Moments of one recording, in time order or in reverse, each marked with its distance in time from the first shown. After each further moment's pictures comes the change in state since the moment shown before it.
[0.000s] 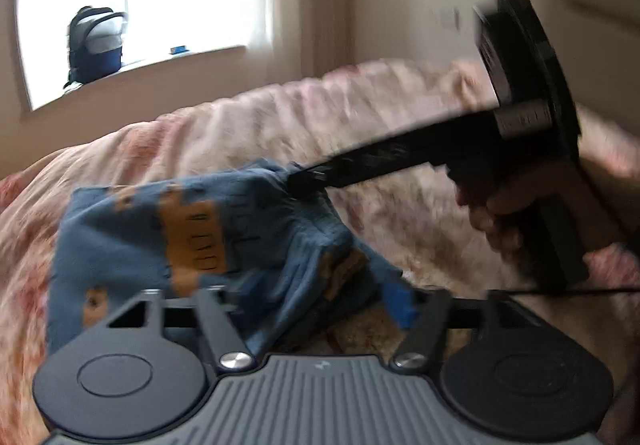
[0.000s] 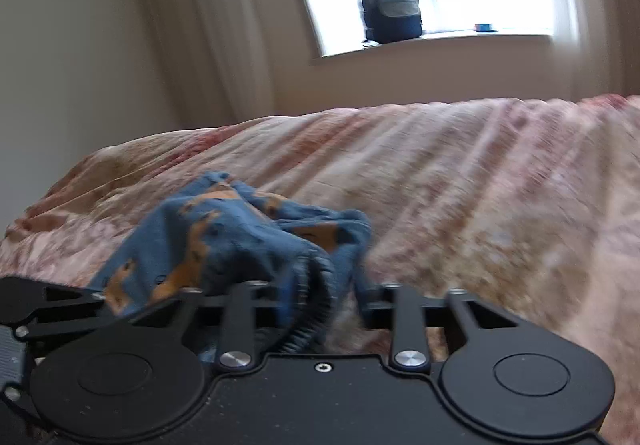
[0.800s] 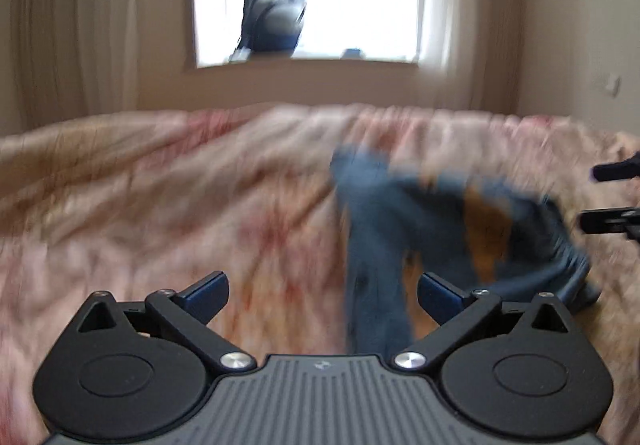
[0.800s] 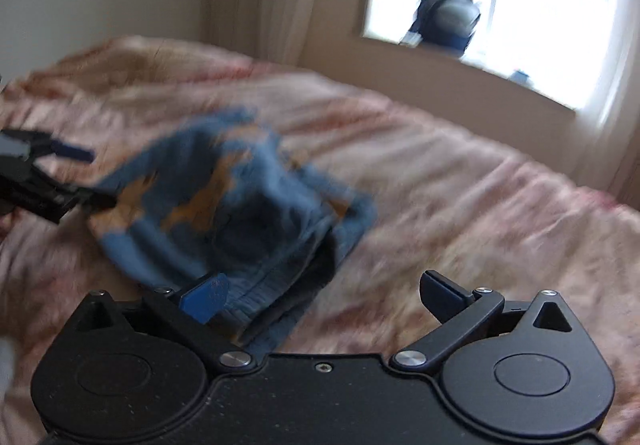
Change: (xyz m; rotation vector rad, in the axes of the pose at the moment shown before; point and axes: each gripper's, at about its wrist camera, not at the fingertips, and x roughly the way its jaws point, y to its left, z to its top) left arm -0.051 0.117 -0.029 -0.248 -0.045 0.378; right arm -0.031 0.049 0.004 -0.389 0.037 -0.124
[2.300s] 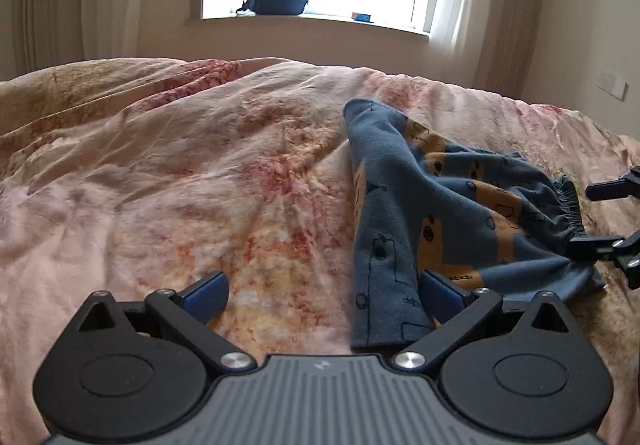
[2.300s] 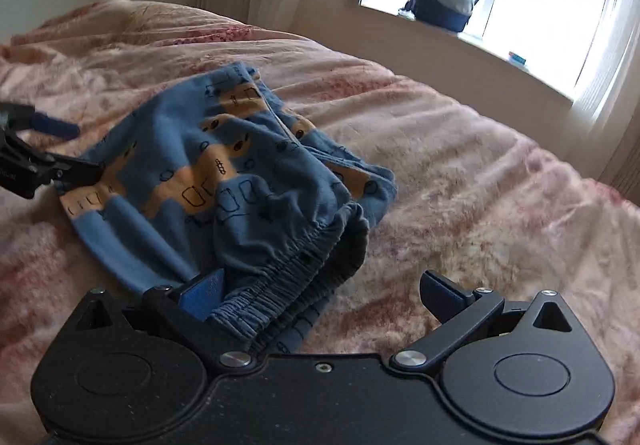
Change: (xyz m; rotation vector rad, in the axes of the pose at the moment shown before) left arm 0.023 0.016 -0.019 -0.107 0.143 -0.023; right arm 0.035 0.018 -0.002 -0.047 0.178 0.005
